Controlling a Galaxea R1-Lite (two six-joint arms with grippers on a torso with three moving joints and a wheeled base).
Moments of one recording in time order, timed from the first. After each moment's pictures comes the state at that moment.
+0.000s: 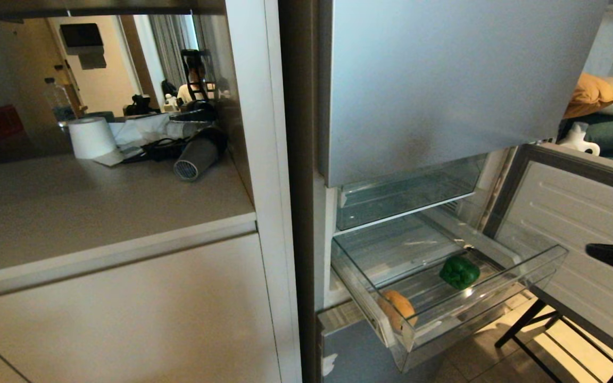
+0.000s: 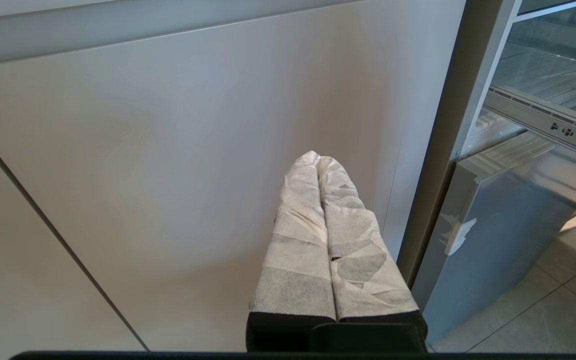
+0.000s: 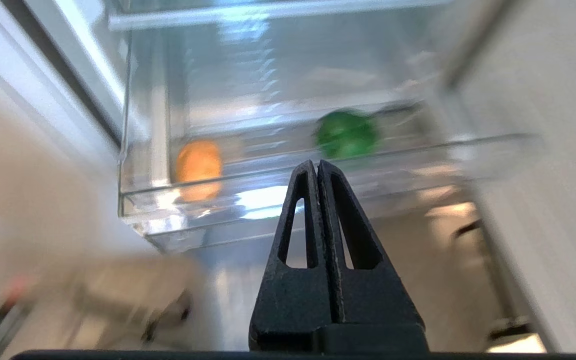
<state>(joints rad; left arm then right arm) 0.00 0.00 0.00 -0.03 0.00 0.04 0.04 0.98 -0.69 0.02 0.11 -0.08</state>
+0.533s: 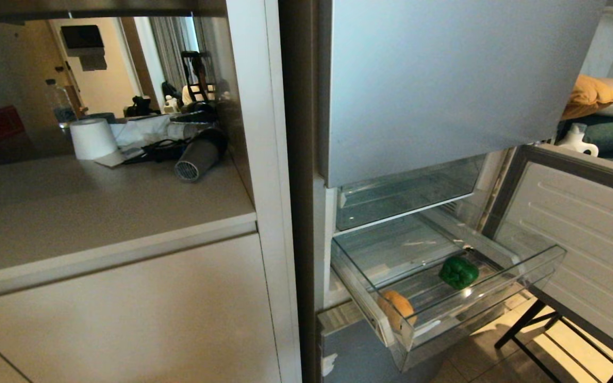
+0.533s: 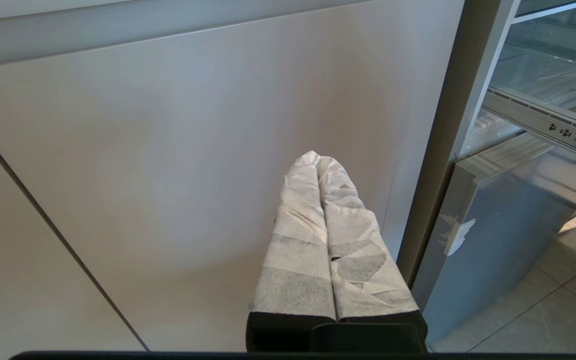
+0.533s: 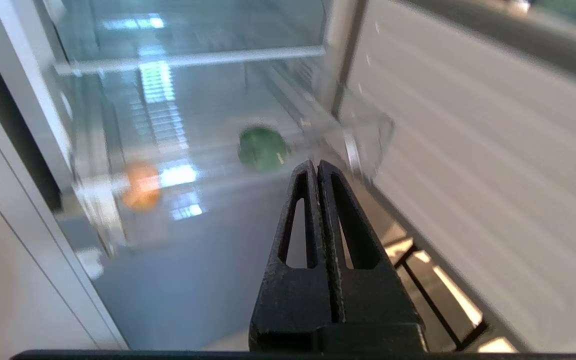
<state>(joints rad) 0.00 0.00 0.00 -0.03 0.00 0.04 0.02 0.24 -0.44 0.21 -0.09 -0.08</state>
